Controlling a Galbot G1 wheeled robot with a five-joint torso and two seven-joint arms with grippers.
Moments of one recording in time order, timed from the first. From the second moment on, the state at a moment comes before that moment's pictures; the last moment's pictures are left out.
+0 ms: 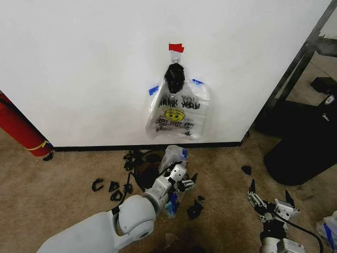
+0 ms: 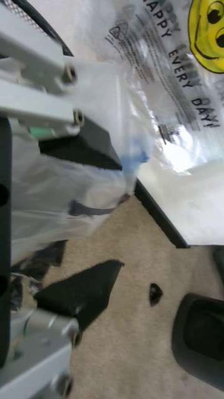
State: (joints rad) left arm 0.79 -0.89 0.48 -2.08 -0.46 0.44 -0.38; right arm -1.87 1.44 0.52 2.26 0.12 0.10 0.46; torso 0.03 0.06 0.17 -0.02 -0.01
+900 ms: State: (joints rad) left arm 0.97 -0.90 0.22 -2.15 -0.68 0.46 -0.62; right arm -1.74 1.34 0.37 2.28 0.27 -0.11 0.44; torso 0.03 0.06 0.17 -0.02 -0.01
